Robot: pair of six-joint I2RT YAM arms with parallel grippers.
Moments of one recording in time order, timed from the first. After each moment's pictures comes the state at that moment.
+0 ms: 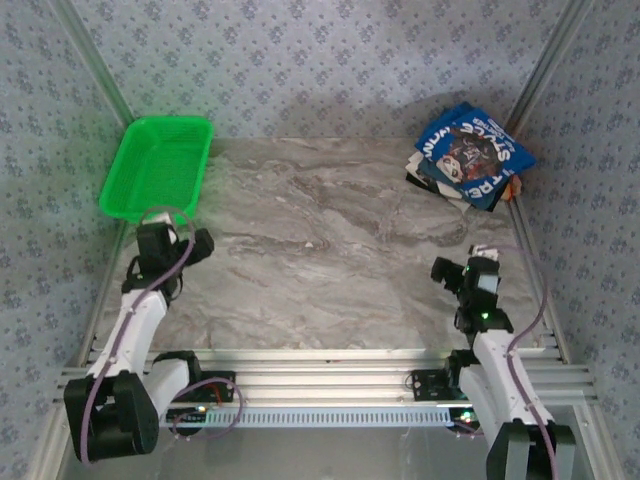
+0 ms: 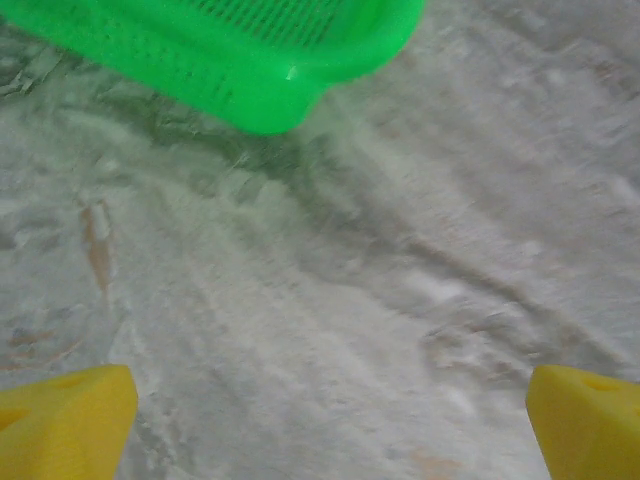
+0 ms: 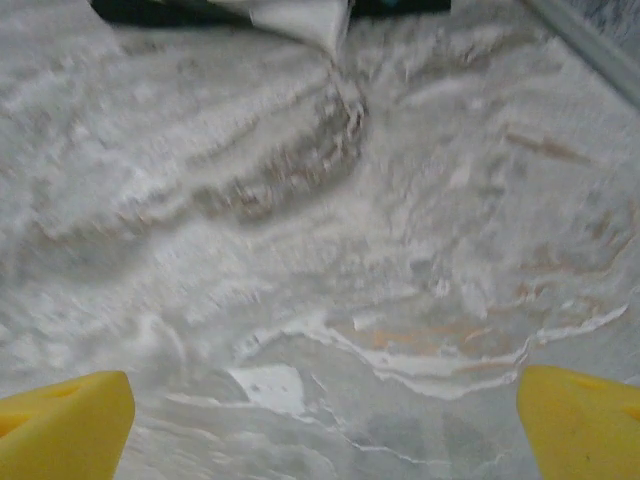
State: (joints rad) left arm 0.07 0.97 0.49 -0.19 -0.02 -0.33; right arm -0.05 0.71 0.21 -0.10 0.14 0.24
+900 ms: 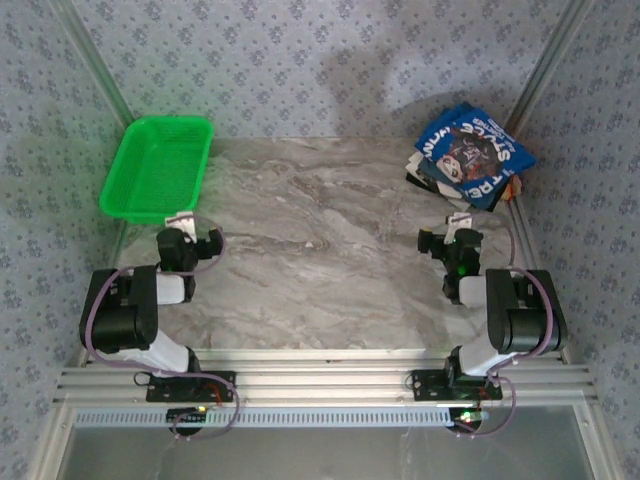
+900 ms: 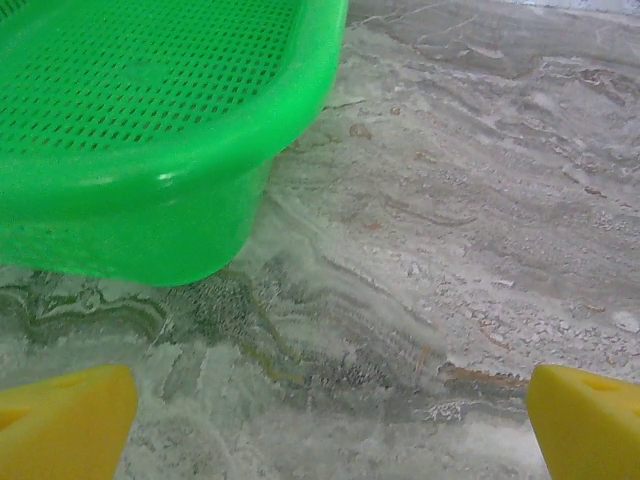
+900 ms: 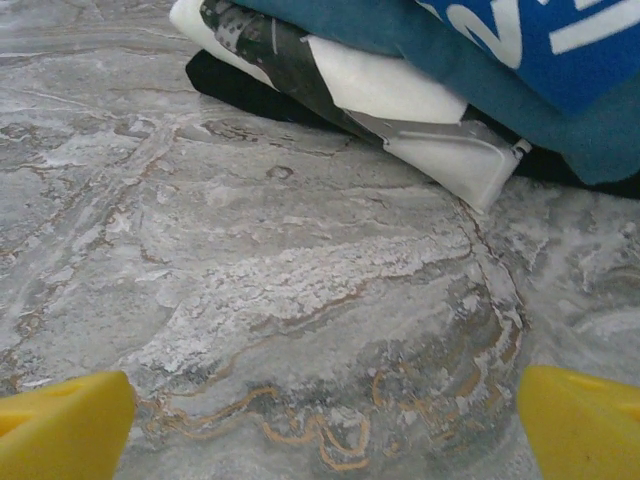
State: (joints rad) left arm 0.06 1.55 0.39 0.74 0.04 -0.07; right arm -0.03 1.52 0.36 0.73 0.04 0.01
